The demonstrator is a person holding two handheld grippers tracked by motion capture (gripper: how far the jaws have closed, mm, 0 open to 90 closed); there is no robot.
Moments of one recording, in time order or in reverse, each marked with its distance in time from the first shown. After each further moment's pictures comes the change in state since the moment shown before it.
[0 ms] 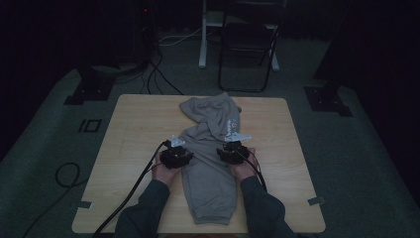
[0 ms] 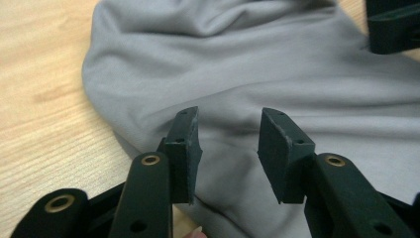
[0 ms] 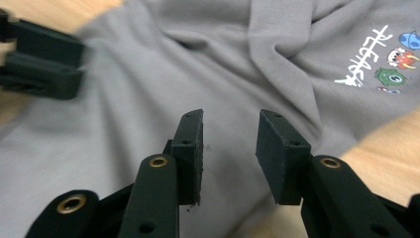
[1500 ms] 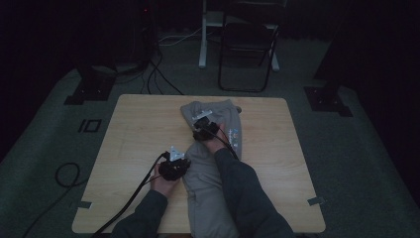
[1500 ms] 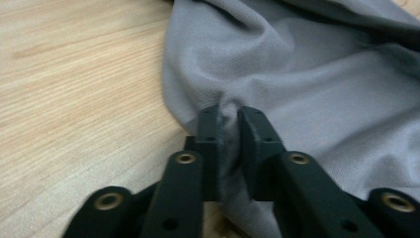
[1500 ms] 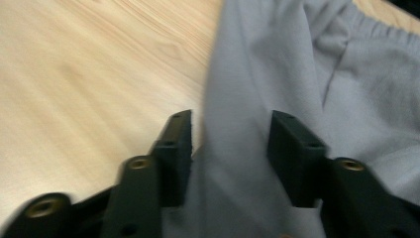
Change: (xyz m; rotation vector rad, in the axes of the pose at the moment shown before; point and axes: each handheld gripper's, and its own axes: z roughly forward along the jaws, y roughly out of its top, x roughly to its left) left arm -0.020 -0.032 -0.016 -0.028 0.002 0.041; right arm 0.028 0.091 0.102 0.116 -0.087 -0.176
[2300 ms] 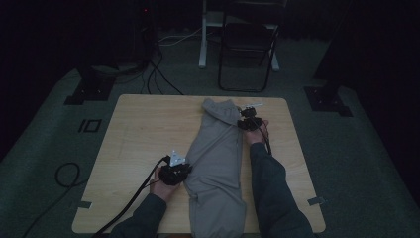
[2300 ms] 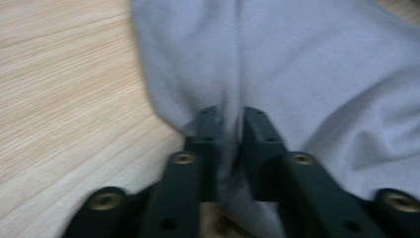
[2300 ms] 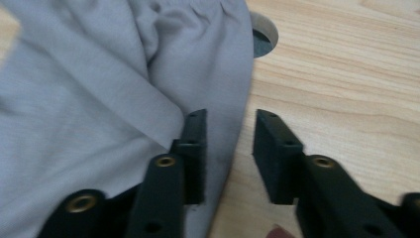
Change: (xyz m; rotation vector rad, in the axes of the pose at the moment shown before) left arm -0.011 -0.007 -0.007 0.001 -0.060 0.049; right arm -0.142 -0.062 -0.038 0.026 -0.162 0.383
